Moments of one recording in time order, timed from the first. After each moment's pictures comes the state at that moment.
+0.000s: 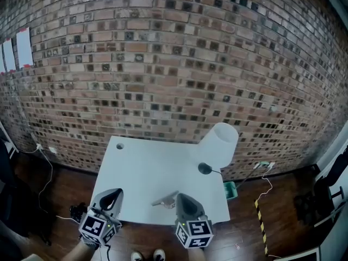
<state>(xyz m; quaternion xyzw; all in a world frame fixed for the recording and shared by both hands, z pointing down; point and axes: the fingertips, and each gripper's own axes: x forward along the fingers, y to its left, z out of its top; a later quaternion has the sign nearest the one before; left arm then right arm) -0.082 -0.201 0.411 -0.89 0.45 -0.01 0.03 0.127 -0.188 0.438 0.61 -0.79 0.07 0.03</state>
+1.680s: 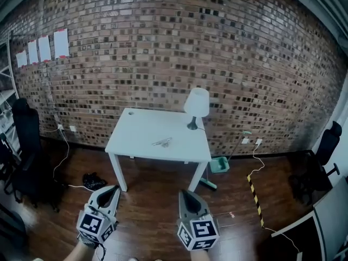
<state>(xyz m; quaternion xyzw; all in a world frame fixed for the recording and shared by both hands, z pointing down) -0.087 0.307 0.401 -0.87 0.48 -0.02 0.08 0.129 0.325 0.391 0.59 -0.80 0.03 -0.01</state>
